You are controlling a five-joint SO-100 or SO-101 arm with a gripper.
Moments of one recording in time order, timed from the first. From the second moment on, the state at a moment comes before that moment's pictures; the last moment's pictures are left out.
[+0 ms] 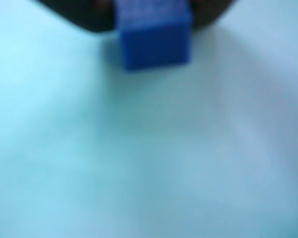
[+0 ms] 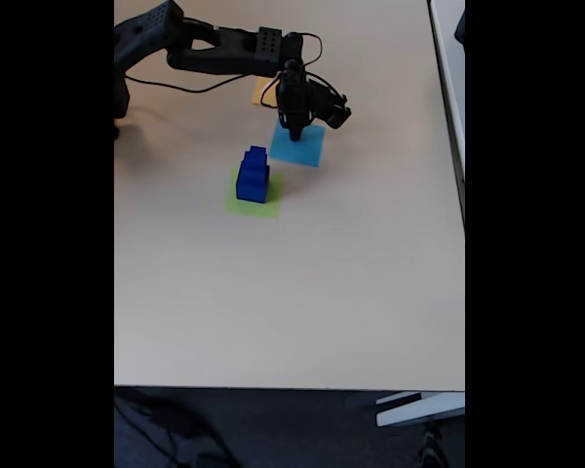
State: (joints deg) arm 6.1 39.5 38.9 80.9 78.1
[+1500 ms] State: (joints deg) arm 17.7 84.1 56.0 99.1 72.9
